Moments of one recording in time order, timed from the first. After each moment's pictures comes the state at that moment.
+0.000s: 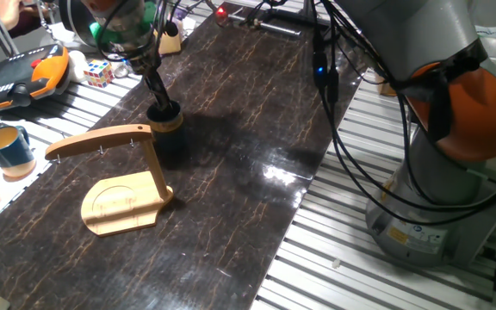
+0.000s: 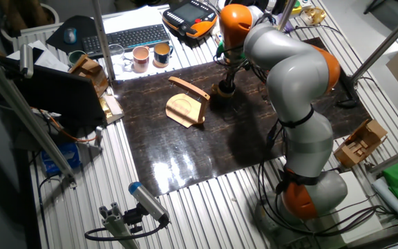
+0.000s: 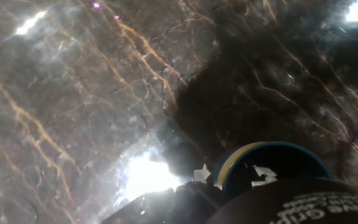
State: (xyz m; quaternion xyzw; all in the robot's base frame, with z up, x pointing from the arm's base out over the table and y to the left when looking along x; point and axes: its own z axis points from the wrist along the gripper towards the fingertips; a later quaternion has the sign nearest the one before) arm 0.632 -0.004 0.112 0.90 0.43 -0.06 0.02
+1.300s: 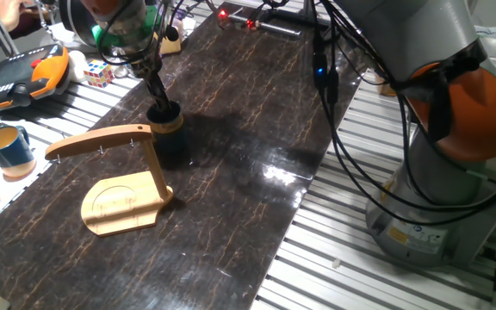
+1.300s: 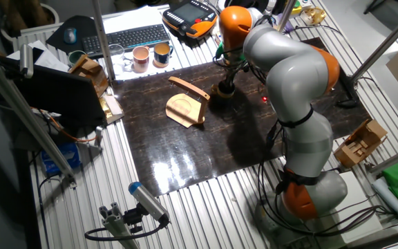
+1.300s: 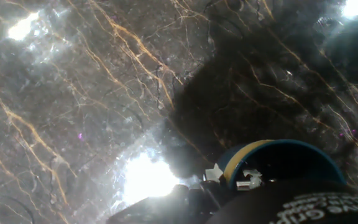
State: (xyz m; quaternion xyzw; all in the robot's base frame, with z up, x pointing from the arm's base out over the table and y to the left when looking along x) arm 0.632 -0.001 0.101 0.91 0.42 -0.06 0.04
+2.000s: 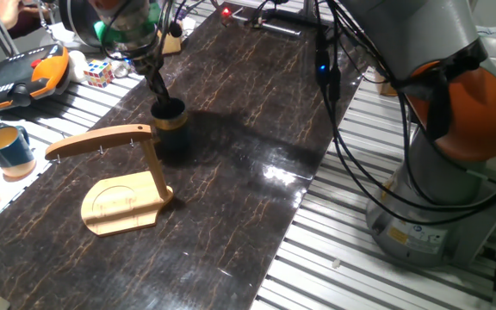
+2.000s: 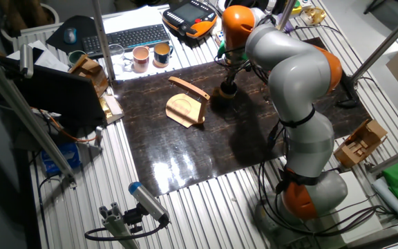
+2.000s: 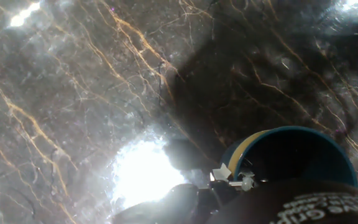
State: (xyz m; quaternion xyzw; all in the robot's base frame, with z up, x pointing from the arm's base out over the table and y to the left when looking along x) arm 0.632 -0.001 0.112 0.90 0.43 -0.04 0.01
